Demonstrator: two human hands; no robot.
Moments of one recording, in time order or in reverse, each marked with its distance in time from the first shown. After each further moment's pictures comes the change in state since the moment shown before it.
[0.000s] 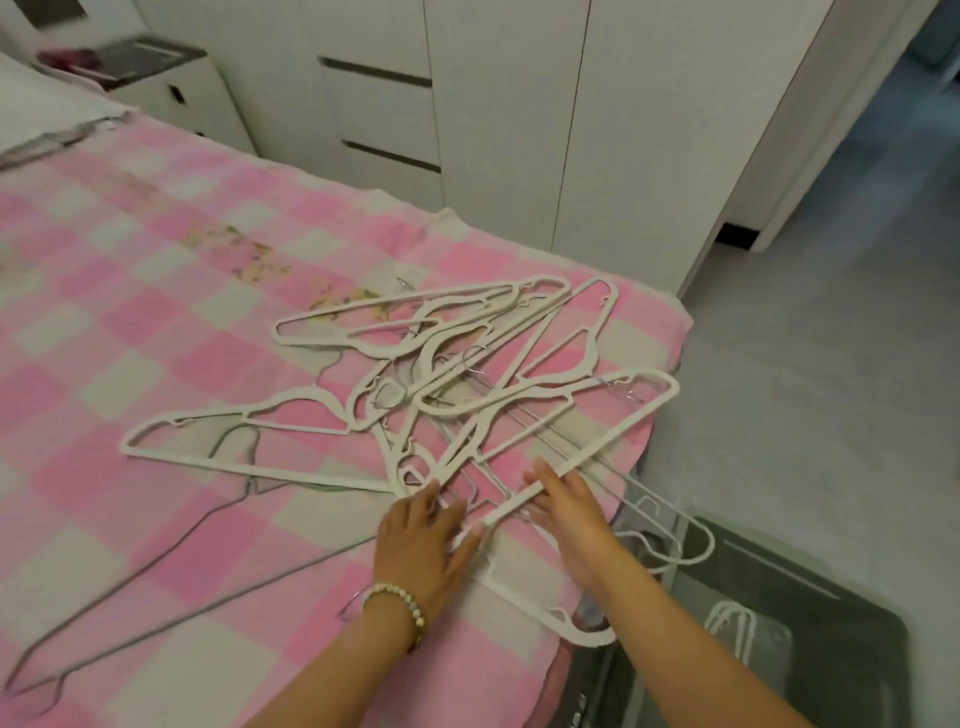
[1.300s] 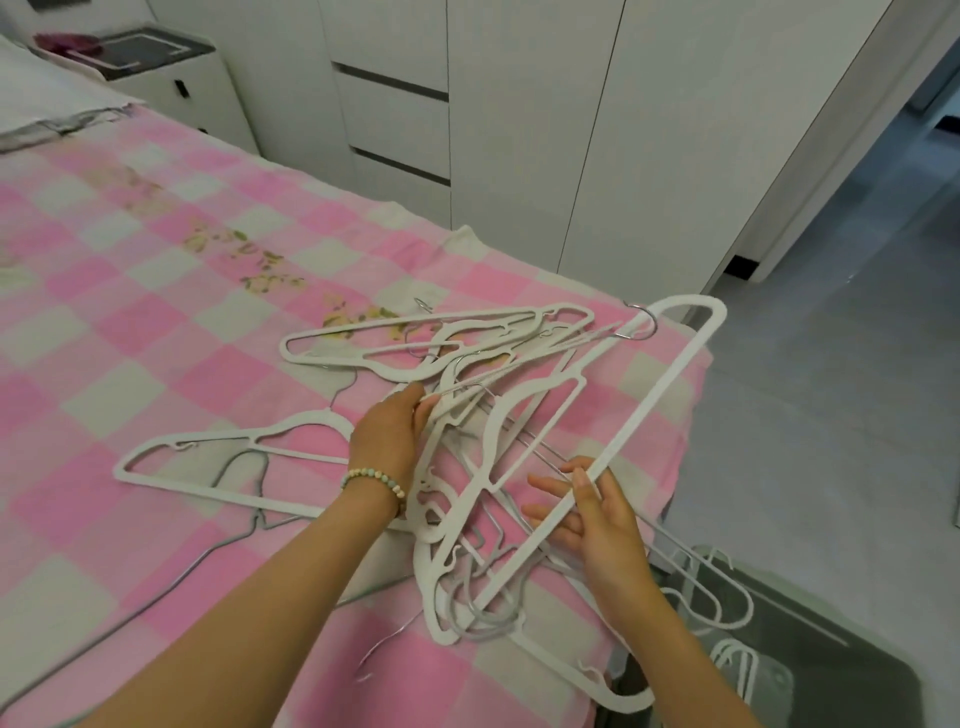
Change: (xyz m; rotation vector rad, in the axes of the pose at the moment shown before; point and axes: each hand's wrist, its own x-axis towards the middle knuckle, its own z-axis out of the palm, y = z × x) left_hand 0.110 -0.038 -0.102 -0.363 0.428 -0.010; right_hand -0.005 -0.023 0.022 0.012 -0.120 -0.343
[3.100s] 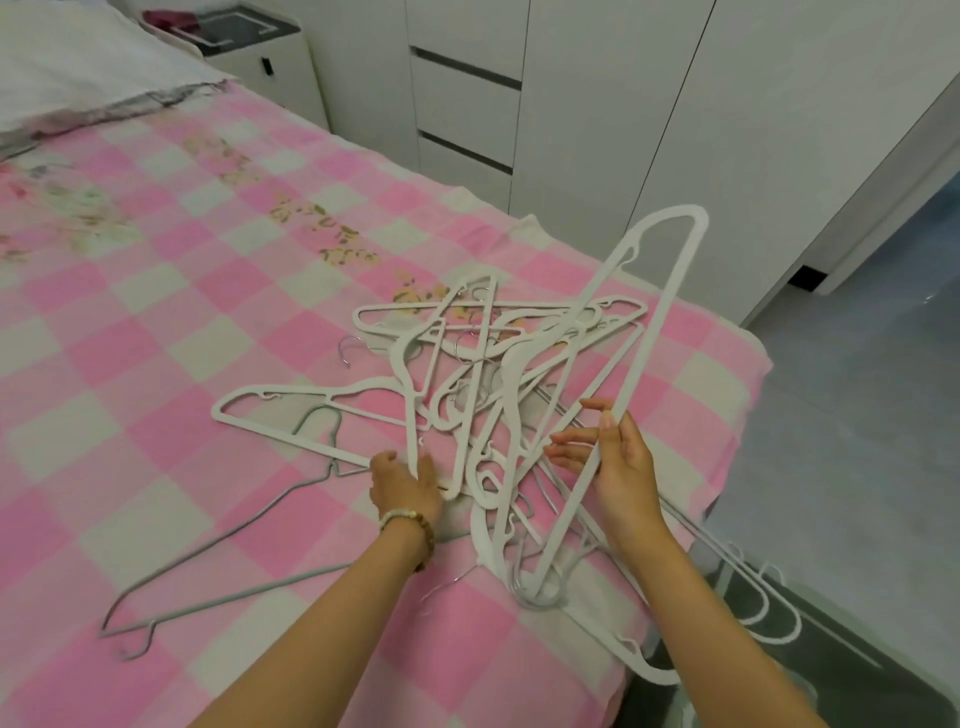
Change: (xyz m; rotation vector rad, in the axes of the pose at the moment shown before) left_hand -0.077 -0.043 0.005 -0.468 0.047 -0.849; right_hand 0.004 -0.029 0.055 -0.009 -0.040 -0.152
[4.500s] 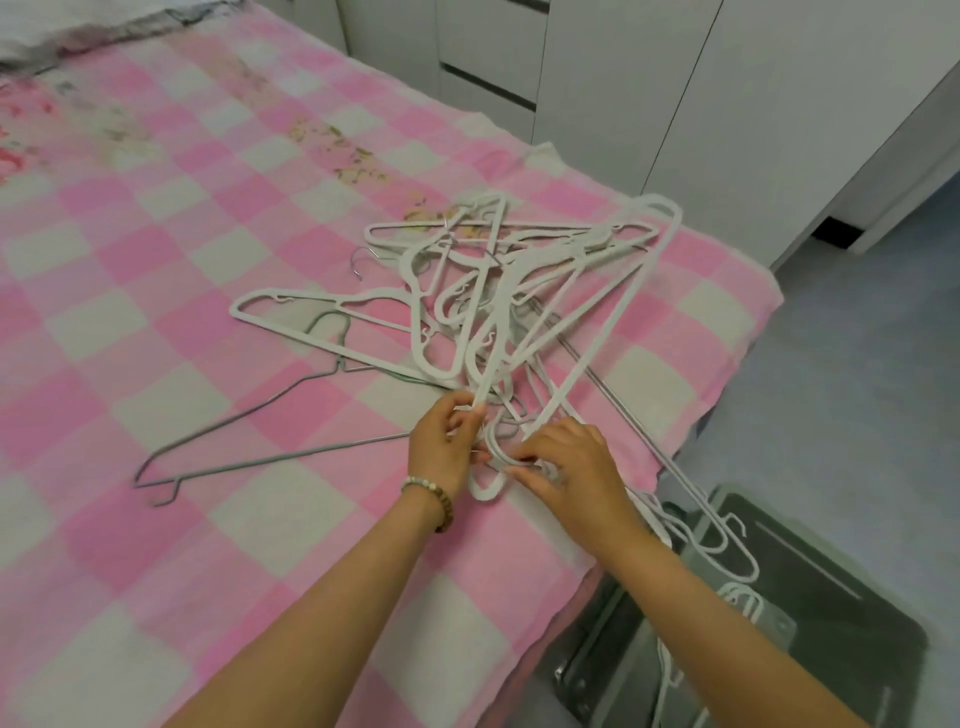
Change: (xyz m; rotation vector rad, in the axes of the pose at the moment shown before) left_hand -0.090 -0.035 0.005 -0.375 -0.240 0.312; right_hand -0.084 0.039 -0.031 -1.074 -0.414 -0.530
